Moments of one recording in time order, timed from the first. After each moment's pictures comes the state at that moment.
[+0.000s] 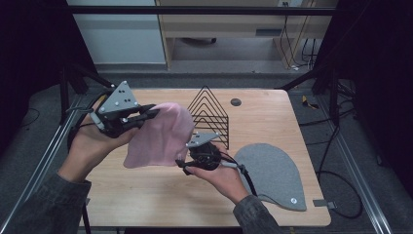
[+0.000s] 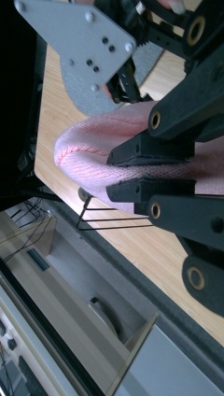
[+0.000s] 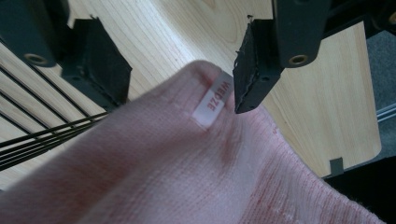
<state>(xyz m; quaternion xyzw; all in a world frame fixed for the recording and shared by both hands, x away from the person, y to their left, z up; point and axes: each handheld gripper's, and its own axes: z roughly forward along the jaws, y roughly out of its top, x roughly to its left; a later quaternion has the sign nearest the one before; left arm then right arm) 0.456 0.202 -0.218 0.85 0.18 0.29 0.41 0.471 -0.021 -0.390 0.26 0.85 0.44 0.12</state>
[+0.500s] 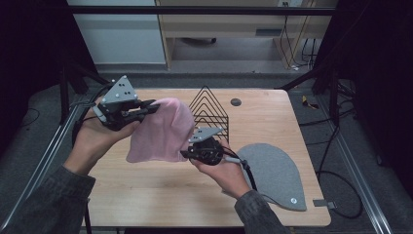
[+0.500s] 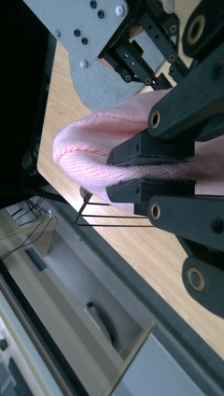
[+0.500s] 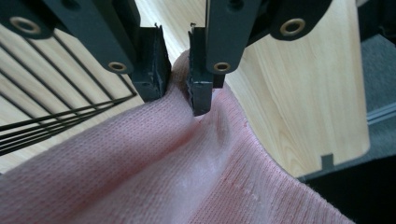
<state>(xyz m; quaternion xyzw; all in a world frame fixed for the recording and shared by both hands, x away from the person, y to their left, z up) 0.481 0.210 -0.226 0.84 0.21 0.26 0.43 0.479 -0.030 -0.377 0.24 0.85 0.45 0.12</state>
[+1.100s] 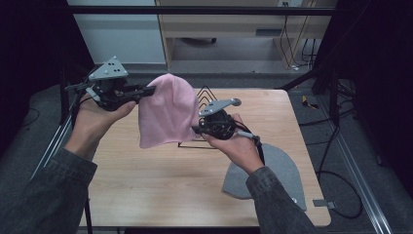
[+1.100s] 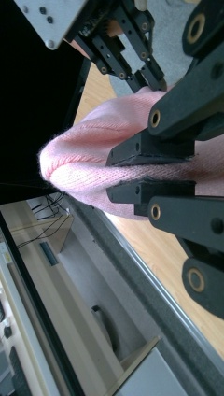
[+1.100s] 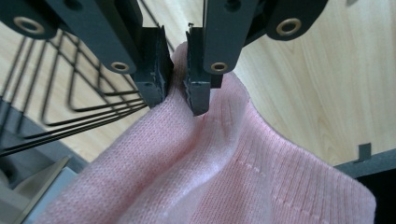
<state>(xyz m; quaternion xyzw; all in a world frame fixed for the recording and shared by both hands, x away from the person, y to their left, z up) 0.512 0.222 -0.208 0.81 0.24 0.25 0.48 0.516 -0.057 -0.320 0.24 0.85 0.43 0.17</state>
